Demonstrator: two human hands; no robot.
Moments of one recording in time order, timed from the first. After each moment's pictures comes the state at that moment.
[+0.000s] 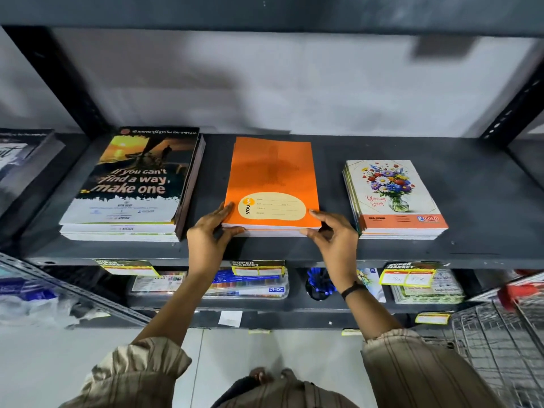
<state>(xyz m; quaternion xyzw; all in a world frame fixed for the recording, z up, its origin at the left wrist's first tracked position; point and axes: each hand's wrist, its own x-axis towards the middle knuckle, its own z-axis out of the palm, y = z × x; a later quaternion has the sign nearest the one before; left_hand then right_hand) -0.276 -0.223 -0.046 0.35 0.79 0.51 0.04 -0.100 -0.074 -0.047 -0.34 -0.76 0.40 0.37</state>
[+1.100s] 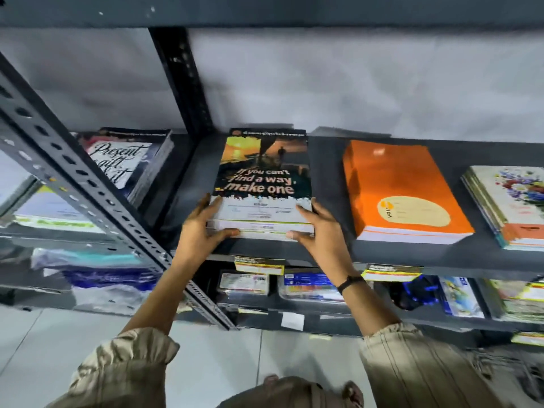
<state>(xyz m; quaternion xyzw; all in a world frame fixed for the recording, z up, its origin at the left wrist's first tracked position) -0.489 -0.401 -0.039 0.36 0.85 0.39 0.06 -0.307 -0.234 -0.040 -0.29 -0.86 0.35 0.21</state>
